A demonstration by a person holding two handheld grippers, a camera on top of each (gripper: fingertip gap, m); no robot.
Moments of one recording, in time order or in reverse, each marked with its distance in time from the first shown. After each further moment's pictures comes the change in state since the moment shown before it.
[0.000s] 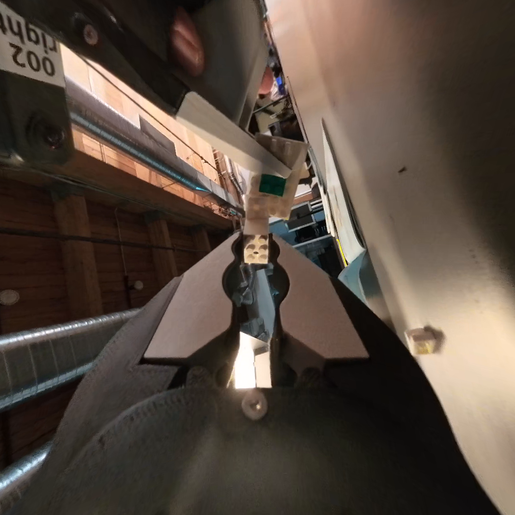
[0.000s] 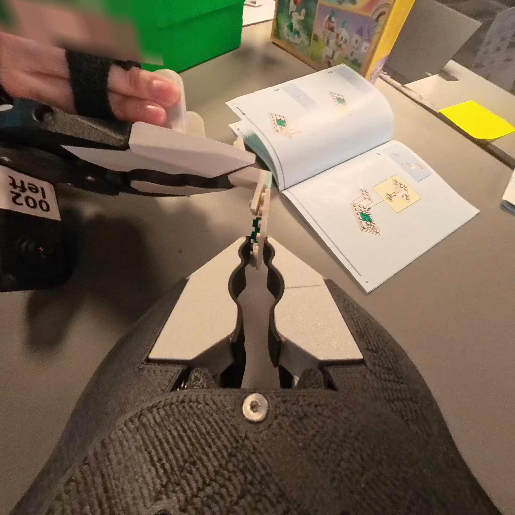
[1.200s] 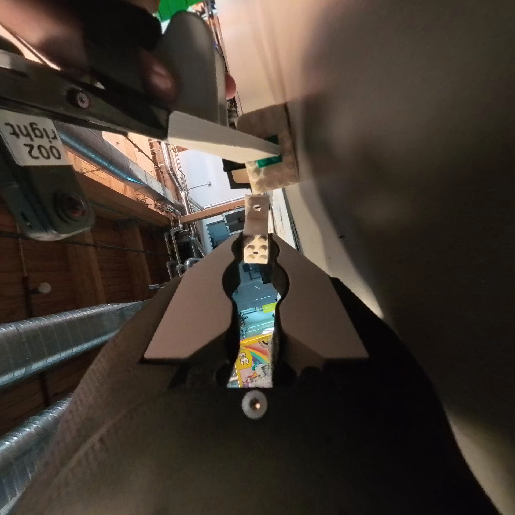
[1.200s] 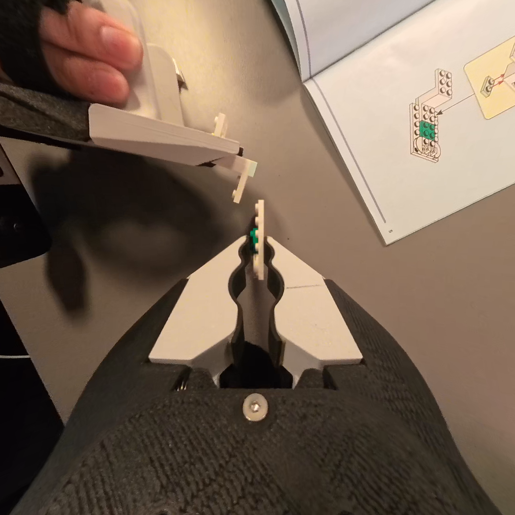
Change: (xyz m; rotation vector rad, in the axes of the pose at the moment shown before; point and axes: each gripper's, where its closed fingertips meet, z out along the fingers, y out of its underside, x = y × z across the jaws) left arm 0.026 -0.025 -0.004 0.001 0.214 -0.179; right arm 0.002 0.044 -0.009 -0.522 -0.173 0.060
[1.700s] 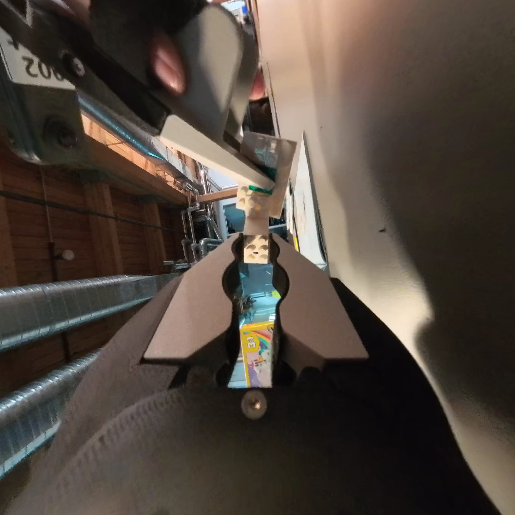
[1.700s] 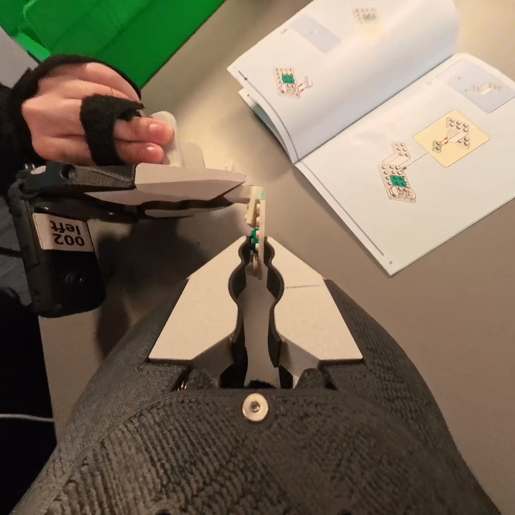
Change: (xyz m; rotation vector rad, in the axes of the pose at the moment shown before) left arm -0.016 0.014 0.004 -0.069 -0.098 -0.039; right arm -0.004 -0.038 -0.013 0.355 -0.054 0.124
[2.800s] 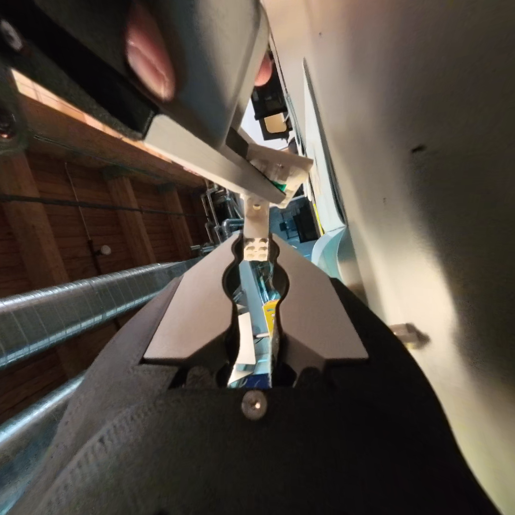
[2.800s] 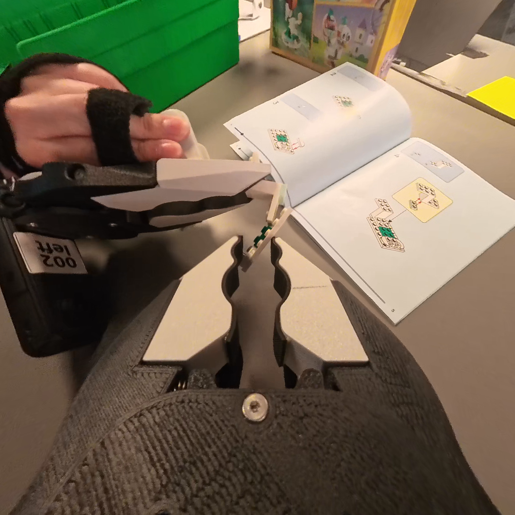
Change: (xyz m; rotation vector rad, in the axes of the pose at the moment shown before) left arm -0.003 0.032 0.010 -0.107 -0.038 0.155; right arm -0.001 -0.022 0.024 0.203 0.119 -0.112
